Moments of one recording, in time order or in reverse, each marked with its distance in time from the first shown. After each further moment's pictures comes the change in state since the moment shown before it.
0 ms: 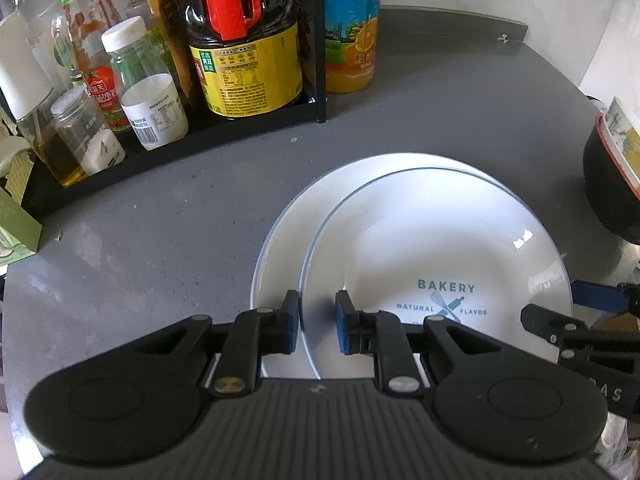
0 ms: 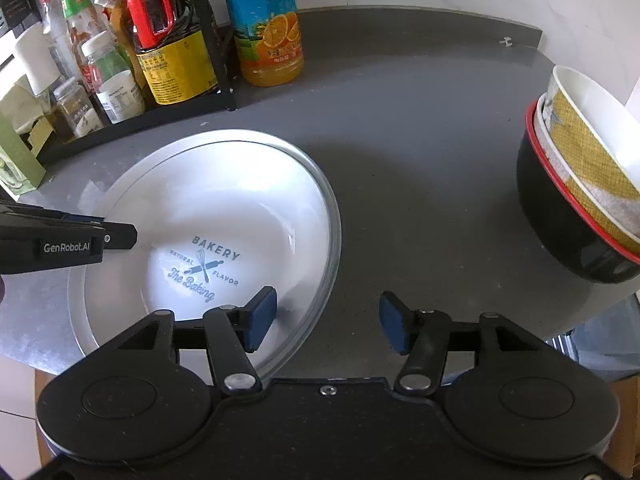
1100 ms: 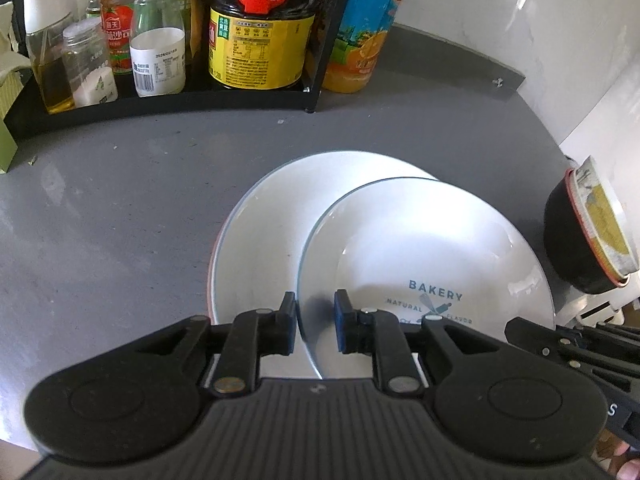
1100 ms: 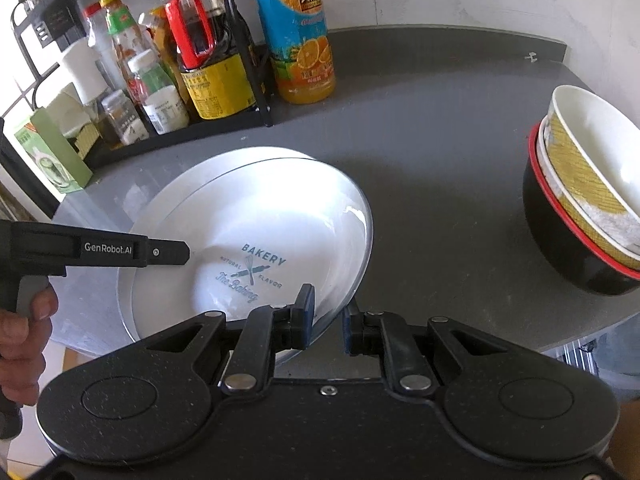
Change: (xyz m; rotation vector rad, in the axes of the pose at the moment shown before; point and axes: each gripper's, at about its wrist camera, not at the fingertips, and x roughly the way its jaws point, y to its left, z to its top) left arm -0.003 0.011 -0.019 -0.207 -0.006 -0.164; right arm -0.029 -0.010 0.000 -0.042 -0.029 0.118
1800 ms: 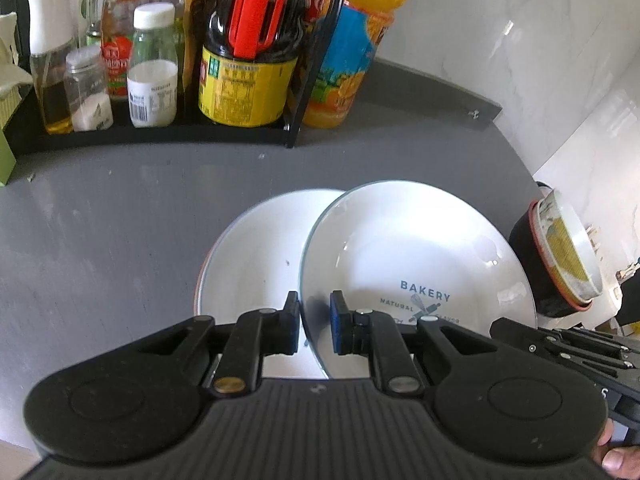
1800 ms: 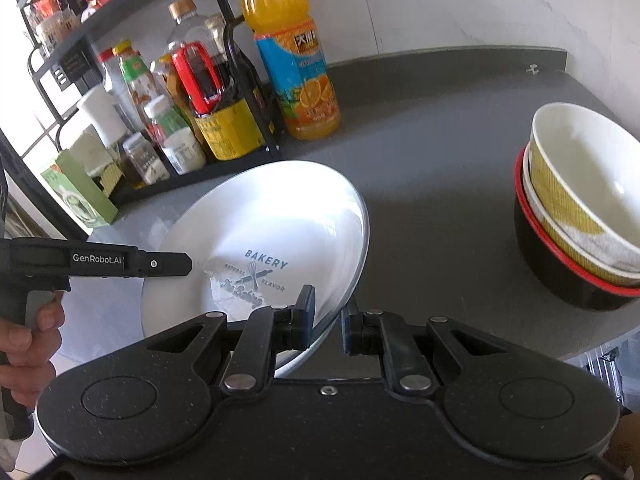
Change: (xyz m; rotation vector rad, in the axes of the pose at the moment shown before) left arm -0.028 -0.005 0.004 -0.034 -0.073 -0.075; right arm -0.022 -0.024 0.003 0.042 -0.083 0.100
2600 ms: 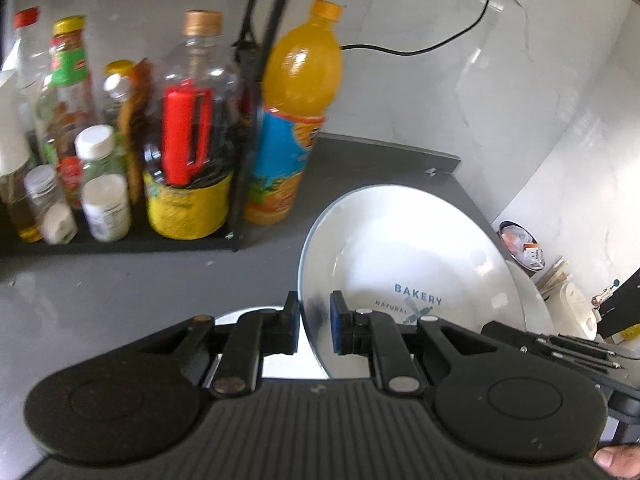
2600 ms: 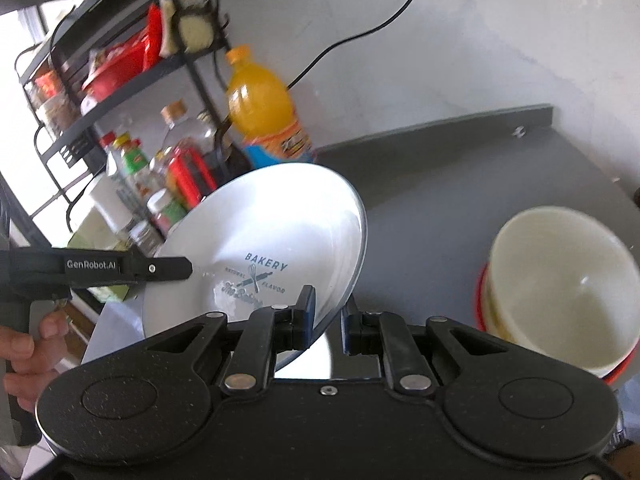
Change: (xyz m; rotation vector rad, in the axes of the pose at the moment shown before) left arm -0.033 -0.044 0.067 0.058 -0.140 -0.063; right arm -0.039 -0.019 0.053 0.034 -0.154 0.036
